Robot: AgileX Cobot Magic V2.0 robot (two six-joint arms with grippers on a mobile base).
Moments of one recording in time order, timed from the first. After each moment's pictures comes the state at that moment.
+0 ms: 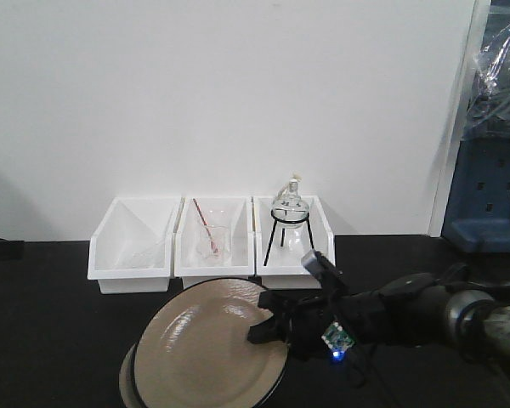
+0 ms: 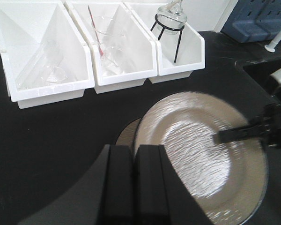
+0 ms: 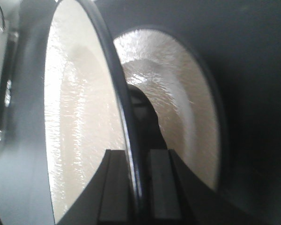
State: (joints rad) left arm 0.27 1.40 -1.19 -1.11 0.89 1.11; right arm 0.28 2.12 -1.45 1.31 0.67 -0.67
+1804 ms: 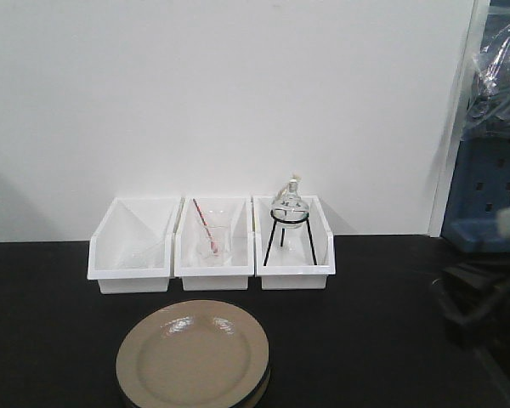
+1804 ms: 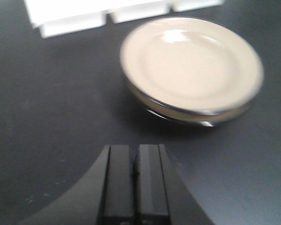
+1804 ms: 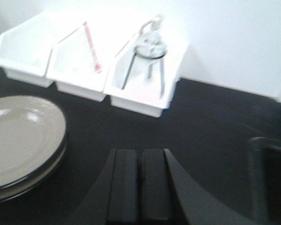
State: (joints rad) left arm 0.20 0.82 -0.53 -1.02 0.67 1.26; right arm 0.09 1.02 -0.78 0.82 0.26 -0.96
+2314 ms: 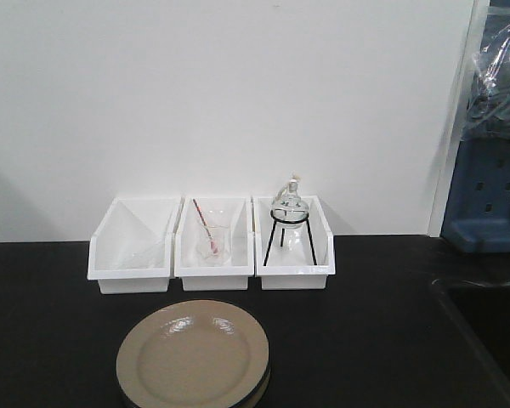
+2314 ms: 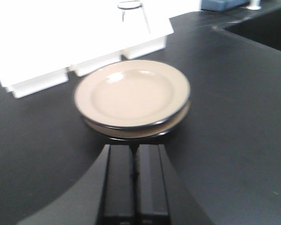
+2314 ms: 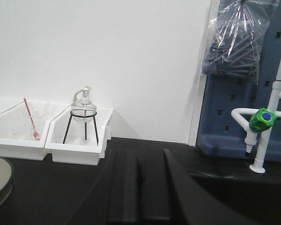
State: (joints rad) left arm 0.19 0.44 -0.38 -1.10 0.76 1.29; right arm 0.09 0.35 -0.28 0.88 -0.05 -0.99
